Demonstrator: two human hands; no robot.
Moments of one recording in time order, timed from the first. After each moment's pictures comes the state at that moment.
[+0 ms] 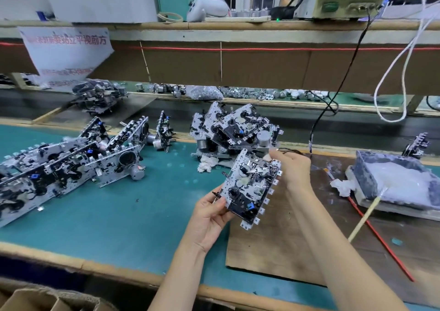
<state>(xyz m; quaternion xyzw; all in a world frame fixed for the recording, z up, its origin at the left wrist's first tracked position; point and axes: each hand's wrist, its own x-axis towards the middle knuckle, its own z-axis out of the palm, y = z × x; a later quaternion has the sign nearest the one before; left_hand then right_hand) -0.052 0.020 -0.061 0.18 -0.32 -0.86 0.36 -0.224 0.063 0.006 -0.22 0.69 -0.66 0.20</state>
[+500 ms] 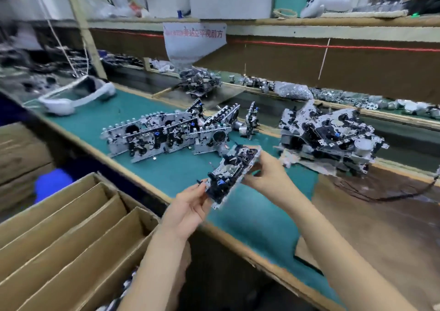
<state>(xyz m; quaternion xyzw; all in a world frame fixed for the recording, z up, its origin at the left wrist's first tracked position) 0.110 0.018 -0.034 0.33 -0.22 -0.76 0.51 -0.062 0.033 0.021 -0.67 0.52 -0.44 0.30</state>
